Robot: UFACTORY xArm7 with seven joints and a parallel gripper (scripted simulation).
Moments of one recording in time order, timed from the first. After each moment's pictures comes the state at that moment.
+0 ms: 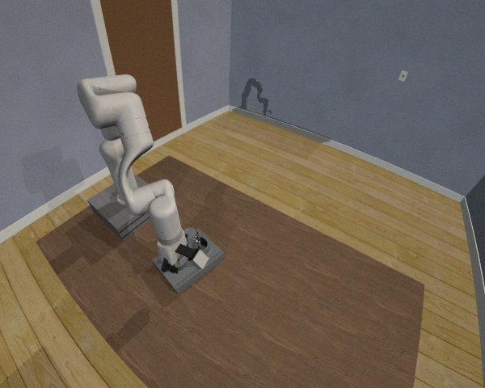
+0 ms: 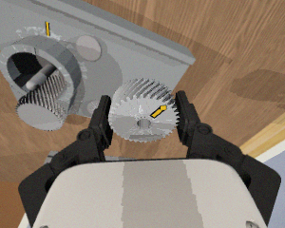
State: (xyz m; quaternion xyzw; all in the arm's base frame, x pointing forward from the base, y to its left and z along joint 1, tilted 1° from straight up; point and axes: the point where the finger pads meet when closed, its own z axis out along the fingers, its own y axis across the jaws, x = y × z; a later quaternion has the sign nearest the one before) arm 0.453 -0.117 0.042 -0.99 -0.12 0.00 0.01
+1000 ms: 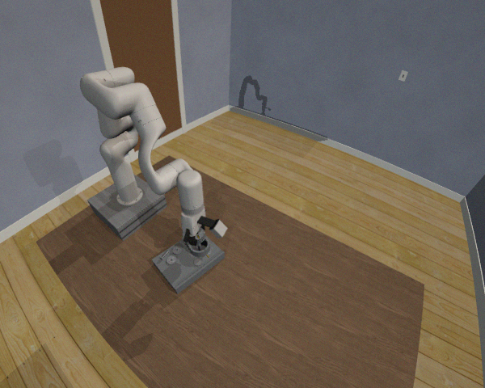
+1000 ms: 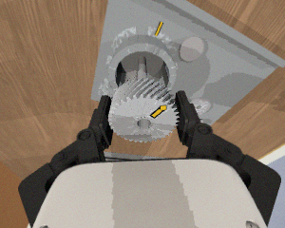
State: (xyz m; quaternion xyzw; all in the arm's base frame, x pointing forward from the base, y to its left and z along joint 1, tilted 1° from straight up) arm 0.431 0.009 0.044 -0.99 -0.13 0.00 0.01
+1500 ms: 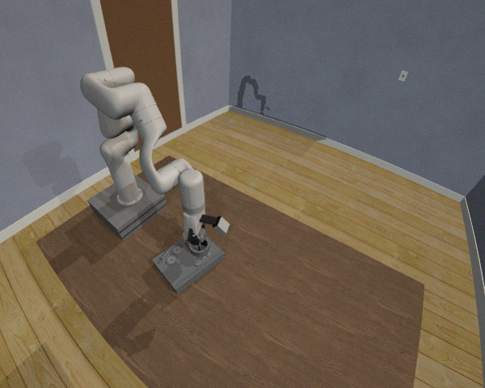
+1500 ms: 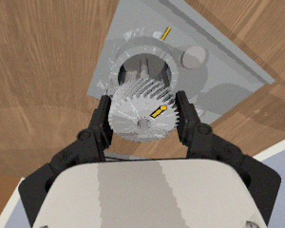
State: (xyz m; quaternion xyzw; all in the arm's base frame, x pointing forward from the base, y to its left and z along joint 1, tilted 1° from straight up) arm 0.432 0.013 0.044 -0.98 -0.19 0.00 0.01
